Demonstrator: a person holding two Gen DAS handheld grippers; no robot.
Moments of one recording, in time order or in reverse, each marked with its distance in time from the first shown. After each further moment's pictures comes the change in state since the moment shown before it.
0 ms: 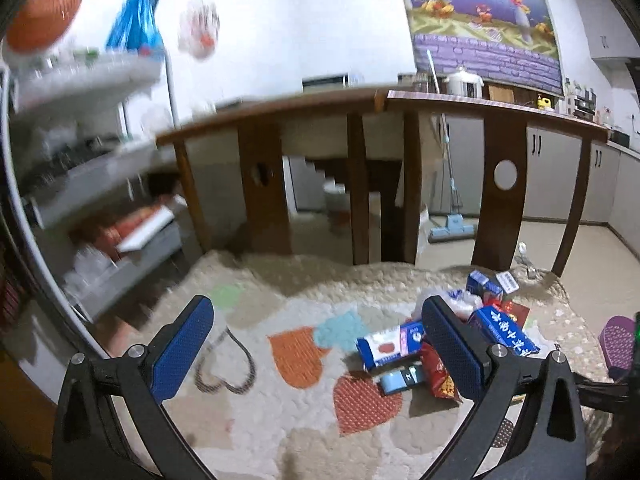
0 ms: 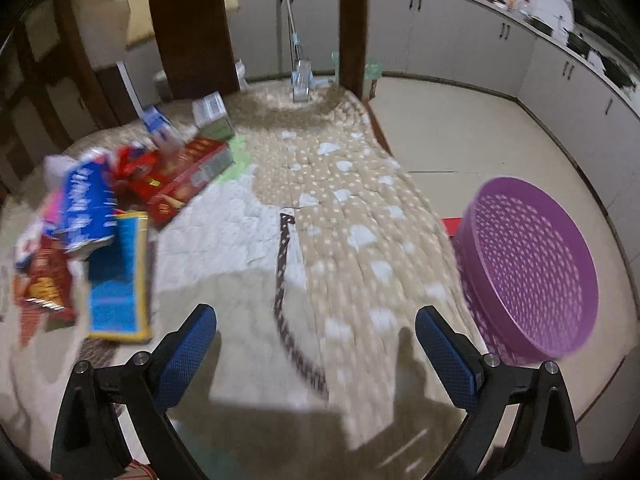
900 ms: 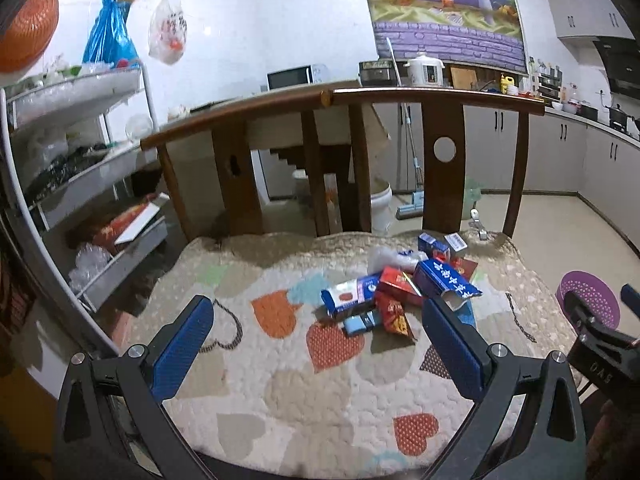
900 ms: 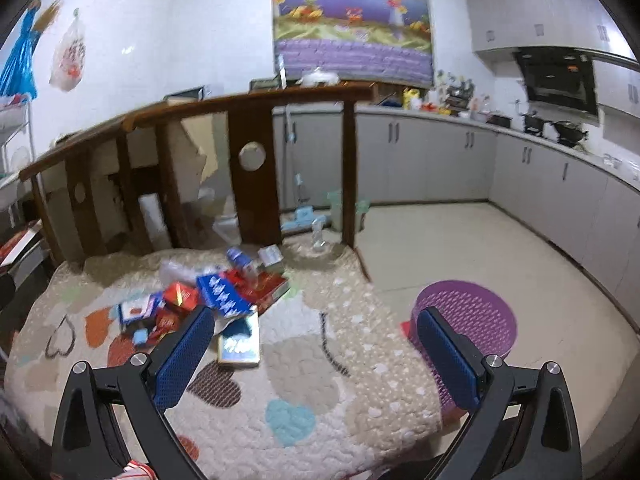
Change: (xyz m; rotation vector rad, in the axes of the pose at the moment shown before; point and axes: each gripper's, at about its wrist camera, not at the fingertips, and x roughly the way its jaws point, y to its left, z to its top) left arm -0.074 -0.013 -0.026 0.068 0.079 -0.114; right arm -0.174 0.053 -0.043 -0.021 -0.430 -0.025
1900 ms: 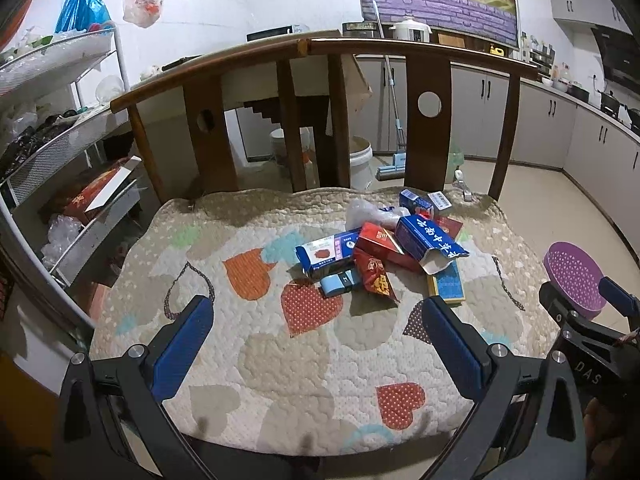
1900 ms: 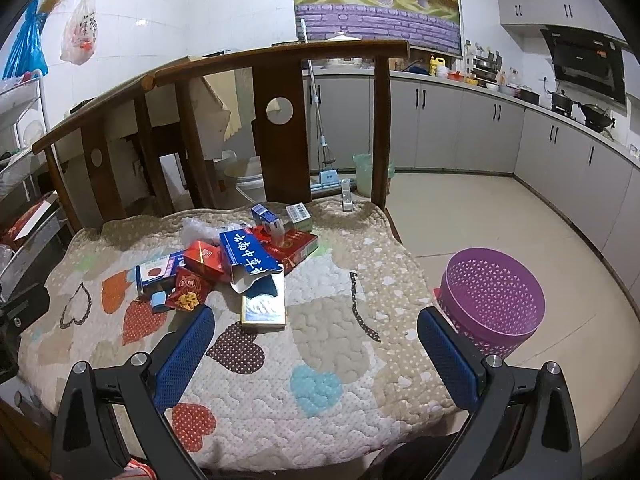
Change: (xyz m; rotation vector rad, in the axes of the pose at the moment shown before) left arm 0.026 -0.008 -0.013 0.008 0.149 -0.077; right arm 0.017 0.008 -0.015 -0.017 0.109 0.063
